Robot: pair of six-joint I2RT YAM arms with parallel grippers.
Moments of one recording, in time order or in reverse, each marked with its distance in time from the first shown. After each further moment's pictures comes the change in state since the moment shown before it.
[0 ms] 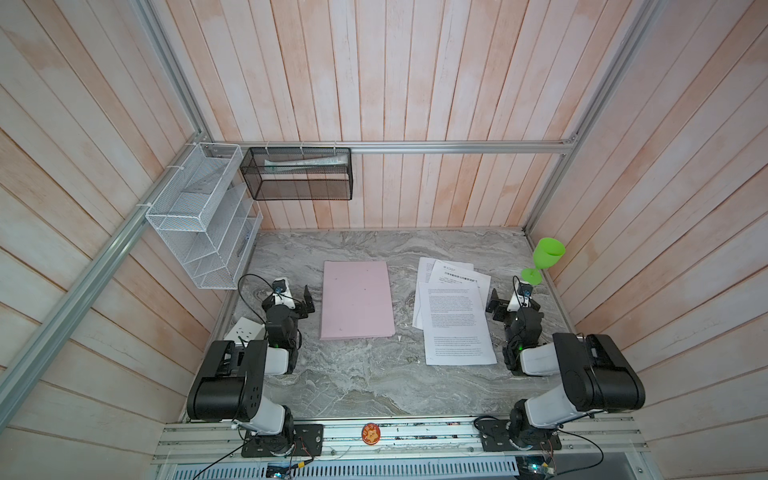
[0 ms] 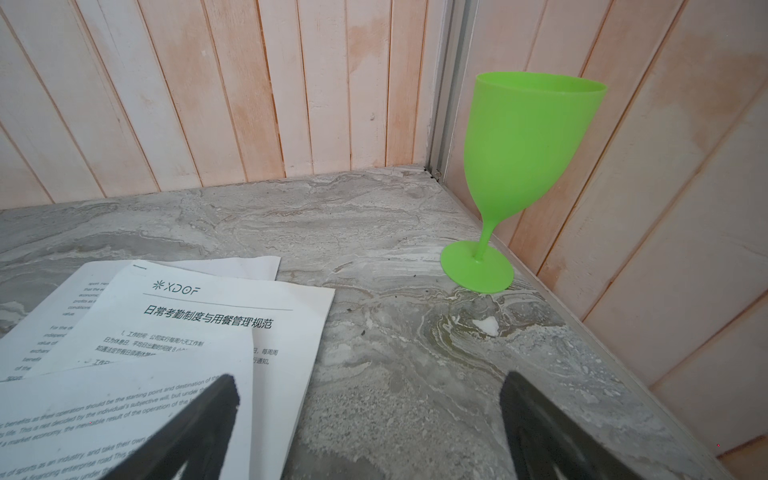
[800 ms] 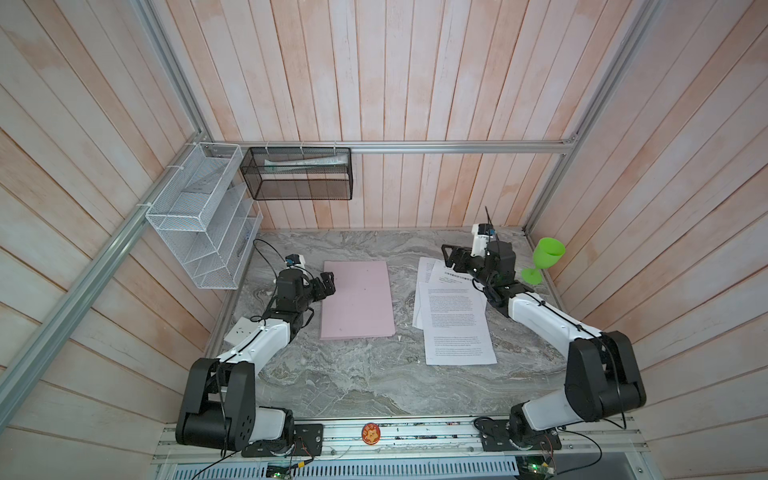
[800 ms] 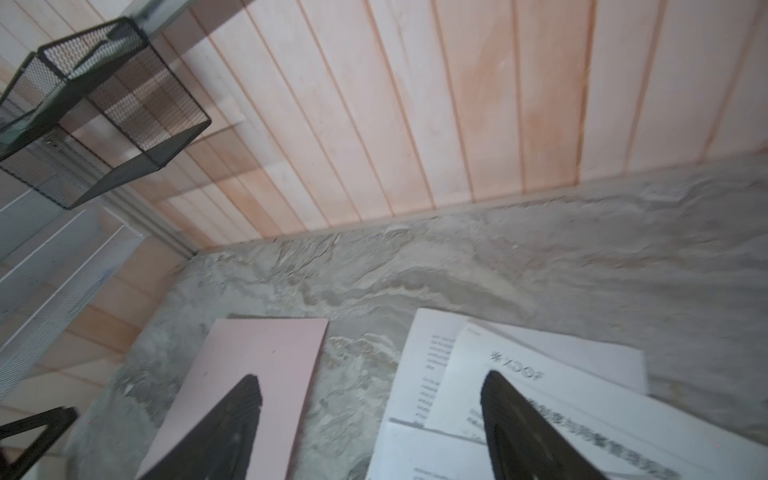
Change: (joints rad) left arm -0.087 -0.106 0.409 -0.848 0.284 -0.394; right arm 0.304 -0.005 0.744 -0.897 -0.391 0.405
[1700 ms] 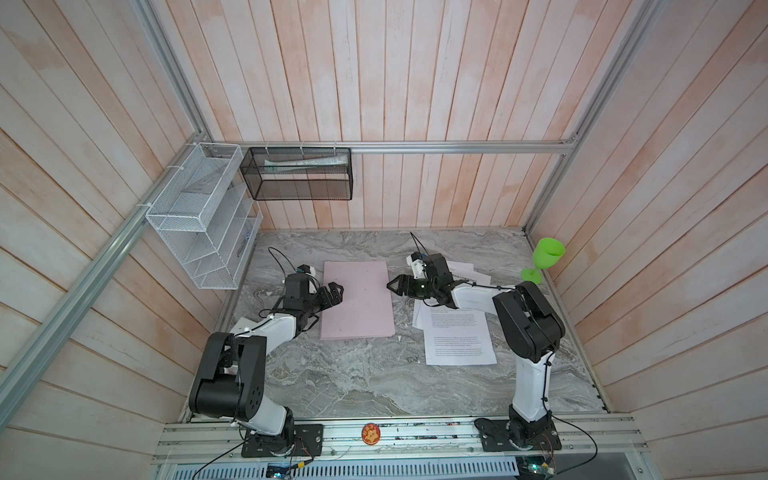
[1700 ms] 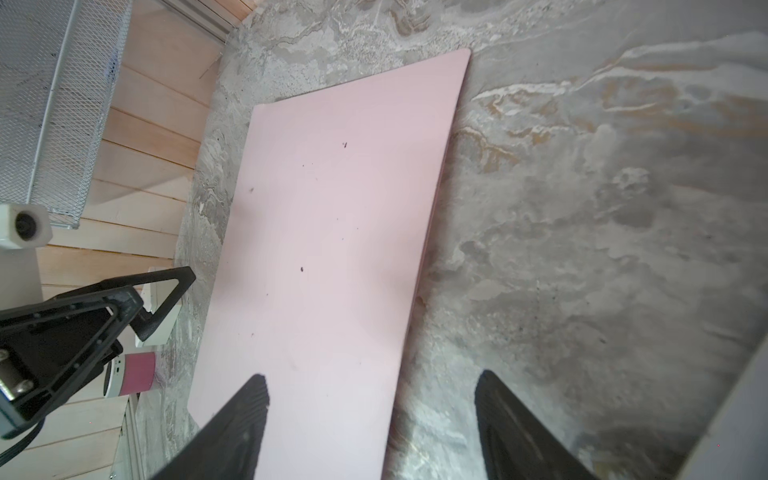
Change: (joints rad) left arm 0.000 0.151 0.002 -0.012 0.155 -0.058; right arm 0.218 0.488 0.228 -0.092 -0.266 0.153
